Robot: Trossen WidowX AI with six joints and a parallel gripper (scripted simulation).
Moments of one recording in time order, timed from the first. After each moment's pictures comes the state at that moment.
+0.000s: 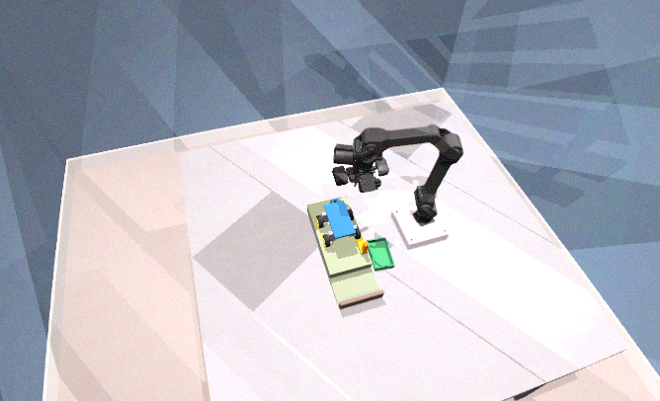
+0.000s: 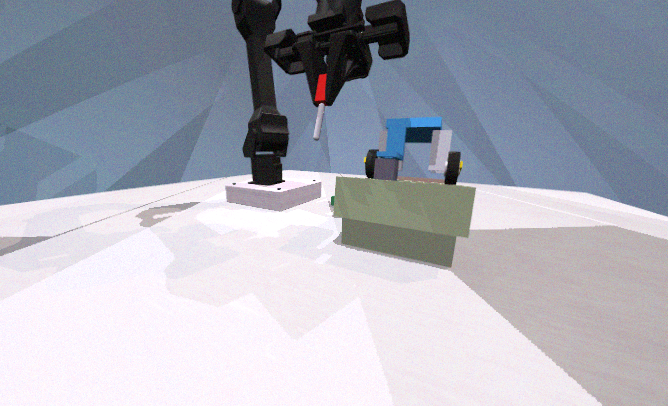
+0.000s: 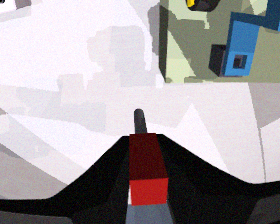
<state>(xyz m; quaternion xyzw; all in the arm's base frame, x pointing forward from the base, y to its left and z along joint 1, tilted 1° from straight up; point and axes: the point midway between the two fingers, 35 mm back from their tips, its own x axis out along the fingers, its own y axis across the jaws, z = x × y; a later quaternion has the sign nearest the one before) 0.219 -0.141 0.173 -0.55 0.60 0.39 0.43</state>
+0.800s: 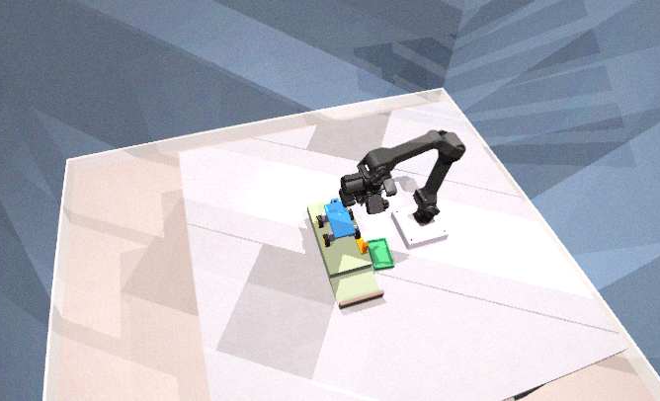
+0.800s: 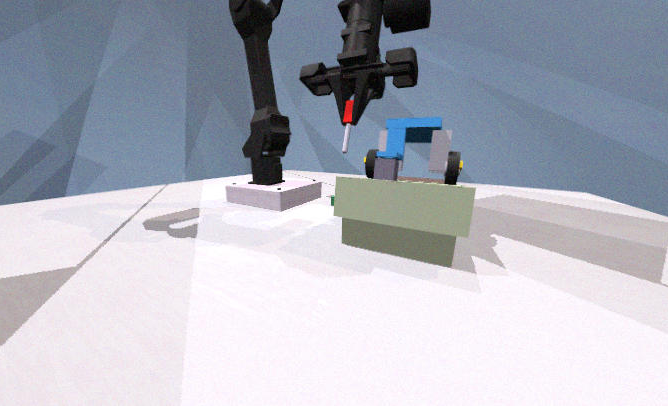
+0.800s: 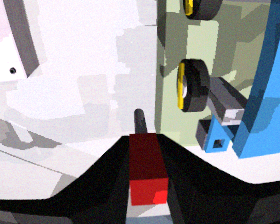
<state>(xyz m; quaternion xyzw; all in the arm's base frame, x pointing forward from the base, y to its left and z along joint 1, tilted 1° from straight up) 0.229 -0.061 0.155 -0.55 0.59 0.39 0.44</state>
